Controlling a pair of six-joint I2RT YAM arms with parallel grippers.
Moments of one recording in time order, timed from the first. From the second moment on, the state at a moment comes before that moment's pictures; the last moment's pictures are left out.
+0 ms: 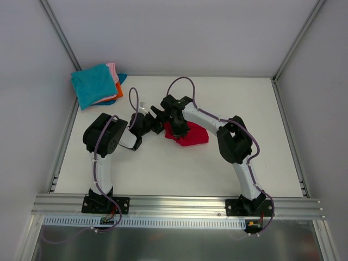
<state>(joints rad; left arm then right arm) -0.38 2.06 0.73 1.08 0.33 -1.24 0.78 2.20 1.85 -1.04 0.09 0.40</state>
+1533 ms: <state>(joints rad) -0.37 1.86 1.35 -0.39 0.07 -0.43 0.80 0.83 1.13 -1.10 0.24 0.48</state>
